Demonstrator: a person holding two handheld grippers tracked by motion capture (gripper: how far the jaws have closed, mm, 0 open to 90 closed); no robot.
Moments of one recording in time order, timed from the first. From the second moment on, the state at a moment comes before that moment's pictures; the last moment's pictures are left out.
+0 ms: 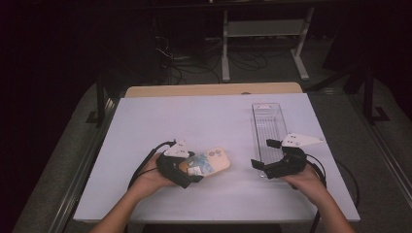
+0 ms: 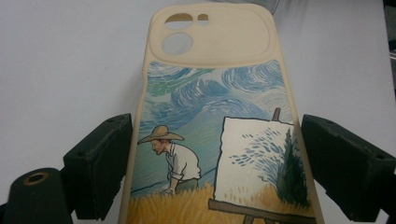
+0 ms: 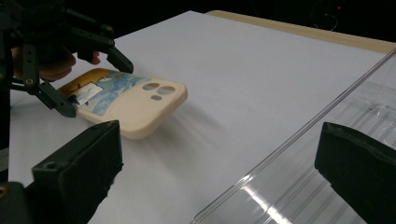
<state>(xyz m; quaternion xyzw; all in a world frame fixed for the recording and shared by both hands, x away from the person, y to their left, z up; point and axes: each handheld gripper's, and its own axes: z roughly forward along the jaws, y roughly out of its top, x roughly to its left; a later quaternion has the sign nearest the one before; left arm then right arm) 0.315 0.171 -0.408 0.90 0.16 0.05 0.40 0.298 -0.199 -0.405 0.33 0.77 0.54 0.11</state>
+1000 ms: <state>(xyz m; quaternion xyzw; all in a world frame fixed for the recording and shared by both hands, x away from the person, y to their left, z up) 0.348 0.181 -0.373 0.91 0.13 0.01 0.40 0.307 -0.193 -0.387 0.32 0.78 0.53 0.09</state>
